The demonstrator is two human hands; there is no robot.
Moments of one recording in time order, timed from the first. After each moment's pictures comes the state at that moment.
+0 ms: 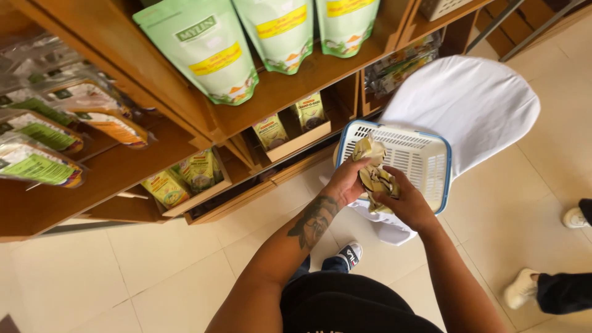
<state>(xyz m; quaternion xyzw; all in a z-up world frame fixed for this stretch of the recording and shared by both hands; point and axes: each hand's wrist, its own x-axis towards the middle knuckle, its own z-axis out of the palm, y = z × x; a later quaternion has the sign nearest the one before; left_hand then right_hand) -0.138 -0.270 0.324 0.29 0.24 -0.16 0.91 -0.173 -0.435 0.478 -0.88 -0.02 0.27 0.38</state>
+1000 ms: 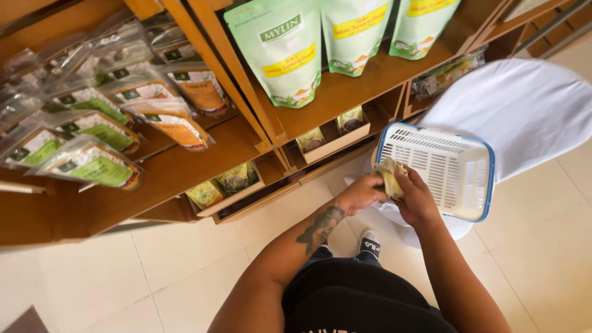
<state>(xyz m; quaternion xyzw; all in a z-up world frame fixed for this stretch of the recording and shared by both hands) -0.212 -0.158 0.336 0.55 0.13 -0.18 0.80 -0.185 -0.297 0.410 -0.57 0.17 0.20 0.78</state>
